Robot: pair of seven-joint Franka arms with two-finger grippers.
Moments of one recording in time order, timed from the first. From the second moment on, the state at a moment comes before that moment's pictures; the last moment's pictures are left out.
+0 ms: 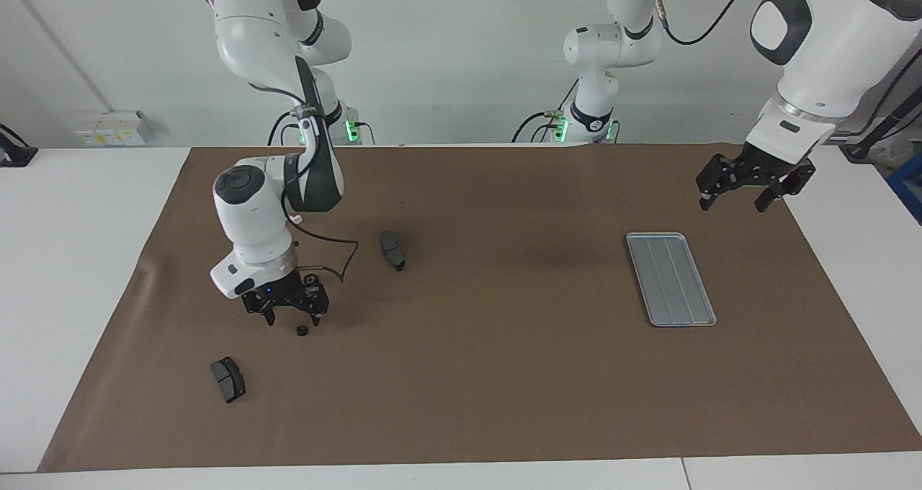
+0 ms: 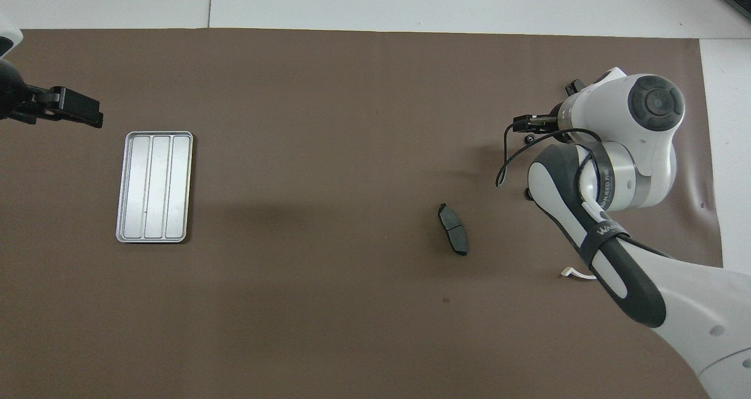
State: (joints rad) left arm -0.01 0.16 -0.03 -1.42 0.00 1.64 0.08; right arm 0.20 0.35 -0.12 -1.82 0.01 2.38 0.13
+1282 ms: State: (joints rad) left arm -0.01 0.16 -0.03 -1.44 0.00 1.65 0.08; right arm 0.12 -0.11 -0.10 -1.71 0.01 1.64 0.13
